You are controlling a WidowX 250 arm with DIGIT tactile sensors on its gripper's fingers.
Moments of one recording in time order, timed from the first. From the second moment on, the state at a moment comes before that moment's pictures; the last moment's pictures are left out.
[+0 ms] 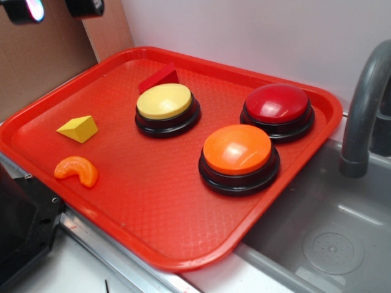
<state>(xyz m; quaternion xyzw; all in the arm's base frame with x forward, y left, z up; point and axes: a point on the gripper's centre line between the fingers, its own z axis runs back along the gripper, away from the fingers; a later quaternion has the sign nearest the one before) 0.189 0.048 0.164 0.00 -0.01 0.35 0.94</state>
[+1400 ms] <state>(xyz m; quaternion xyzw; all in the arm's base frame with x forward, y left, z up) 0.175 0.065 0.032 0.04 0.01 0.63 0.77</state>
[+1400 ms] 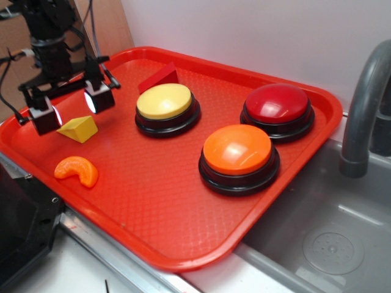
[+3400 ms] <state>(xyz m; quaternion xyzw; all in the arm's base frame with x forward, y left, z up) 0.160 0.095 0.091 0.07 -0.07 0.05 0.99</state>
